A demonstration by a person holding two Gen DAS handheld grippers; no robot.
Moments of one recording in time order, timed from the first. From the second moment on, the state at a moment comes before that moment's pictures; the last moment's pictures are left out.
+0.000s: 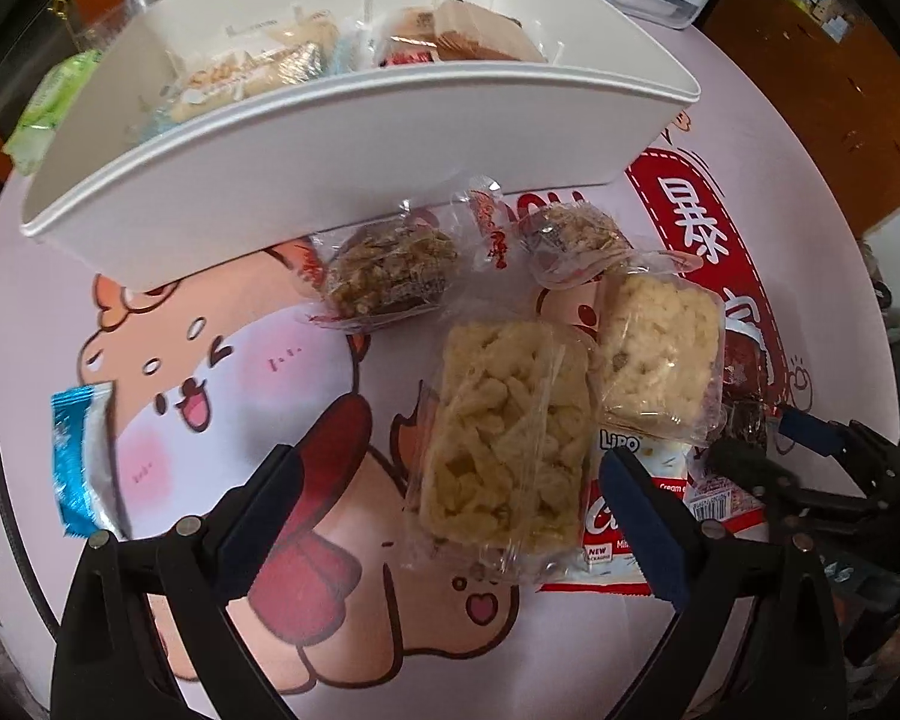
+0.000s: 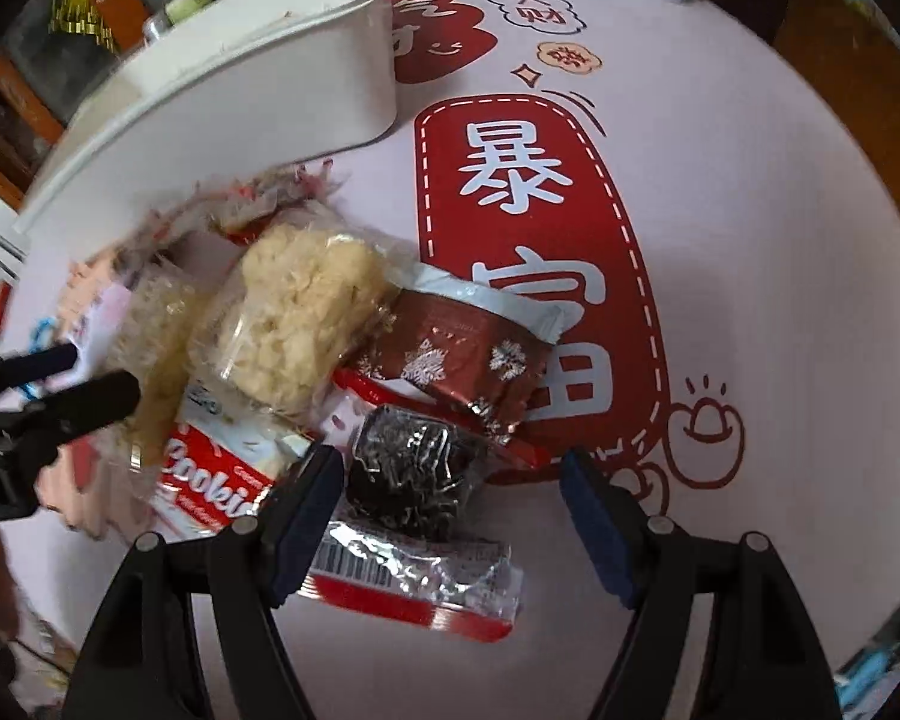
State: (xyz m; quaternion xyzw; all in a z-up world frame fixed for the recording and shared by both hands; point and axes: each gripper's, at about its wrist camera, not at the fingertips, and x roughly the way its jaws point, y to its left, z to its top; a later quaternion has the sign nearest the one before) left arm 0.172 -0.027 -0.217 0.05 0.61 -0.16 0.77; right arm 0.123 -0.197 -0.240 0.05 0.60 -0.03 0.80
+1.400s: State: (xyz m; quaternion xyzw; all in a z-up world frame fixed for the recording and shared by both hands) left arm 0.147 -0.061 -0.161 0.09 0.54 -0.21 0.81; right arm 0.122 -0.196 -0.163 0.02 0.55 0.01 0.83
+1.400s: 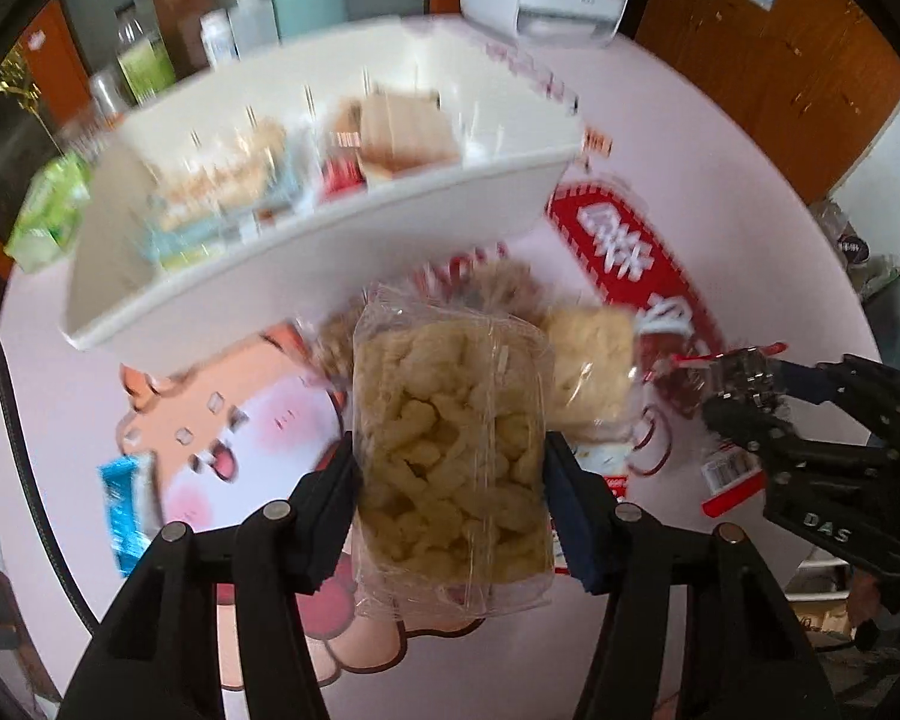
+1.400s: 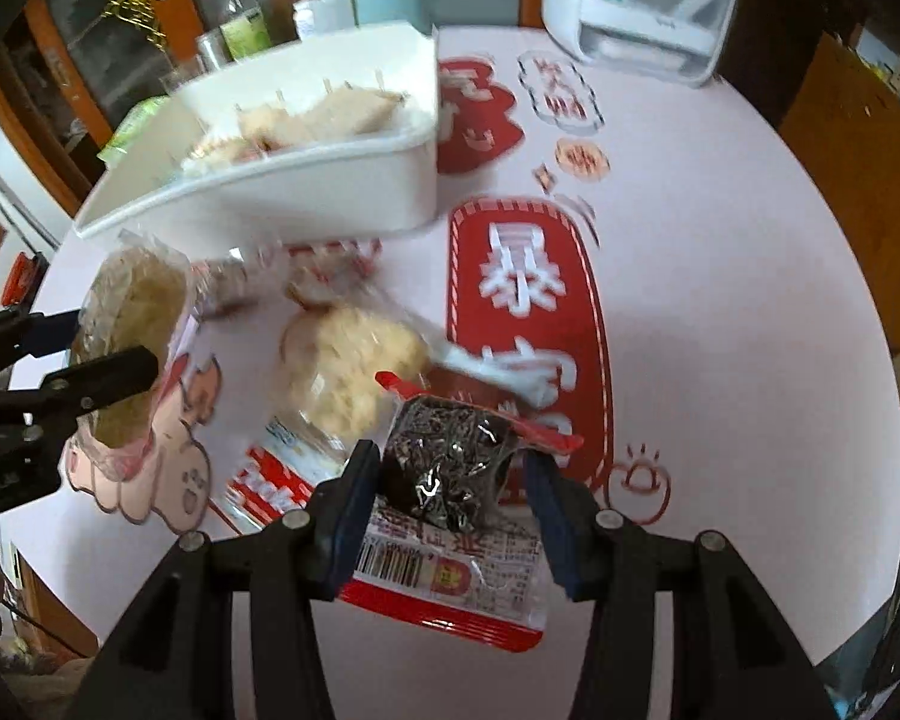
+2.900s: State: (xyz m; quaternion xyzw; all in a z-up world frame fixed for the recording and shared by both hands) left arm 0.317 0.031 -0.047 0.07 0.41 -0.09 0.91; right arm 0.314 -0.101 -0.085 -0.10 0.43 0.10 0.89
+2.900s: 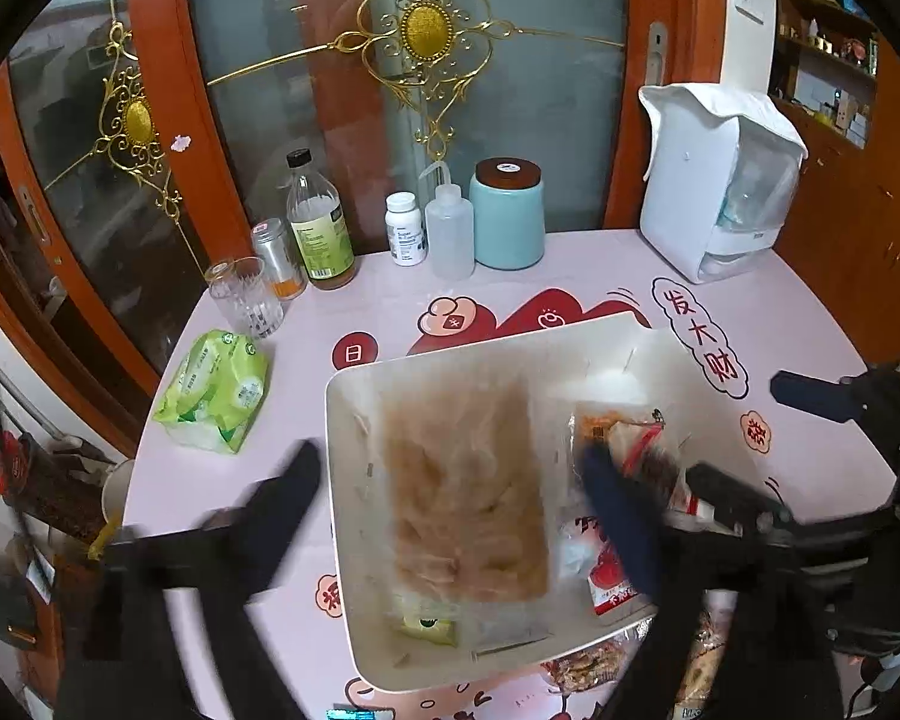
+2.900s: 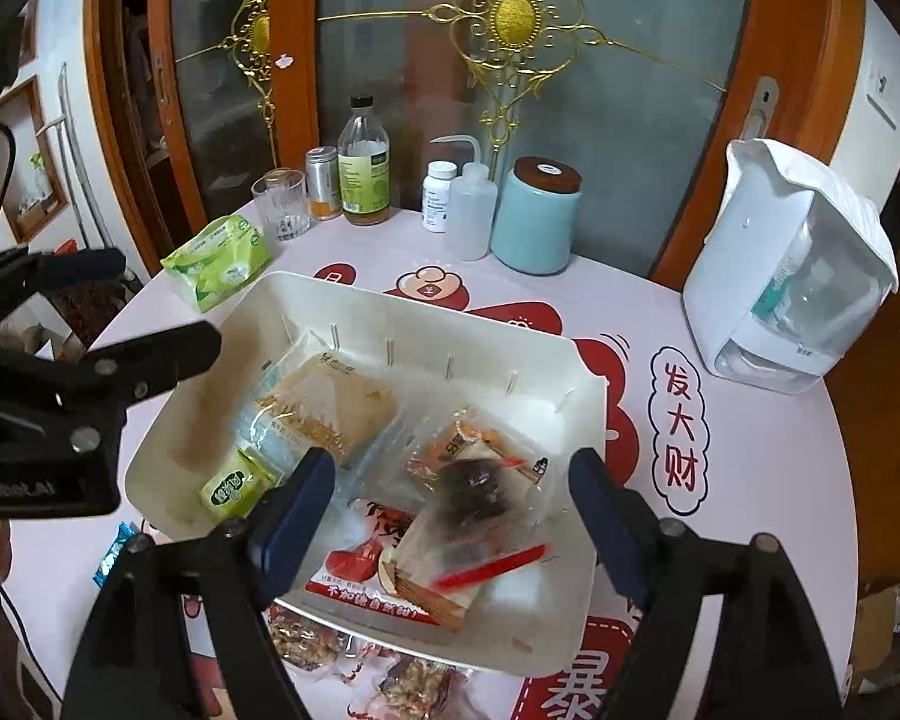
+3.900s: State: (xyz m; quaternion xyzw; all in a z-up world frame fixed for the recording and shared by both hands) left arm 0.221 0.035 0.014 0.04 0.34 -0.08 0.94; right arm 0.211 -0.136 -0.031 -0.03 0.38 0.11 0.92
